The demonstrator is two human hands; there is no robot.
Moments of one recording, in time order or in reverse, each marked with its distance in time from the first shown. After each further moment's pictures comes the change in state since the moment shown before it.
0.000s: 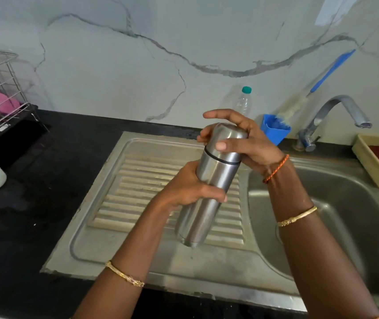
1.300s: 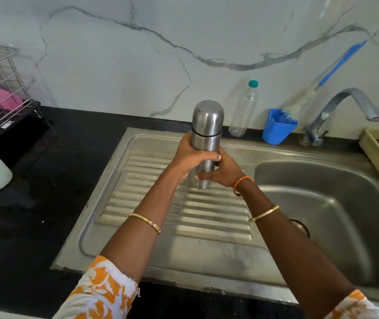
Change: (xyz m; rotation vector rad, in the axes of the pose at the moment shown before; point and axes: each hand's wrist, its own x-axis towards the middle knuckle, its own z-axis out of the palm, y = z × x) left_hand 0.070 -0.026 -0.023 -0.205 0.299 0.012; right_hand 0.024 0.136 -0.001 -0.534 0.263 0.234
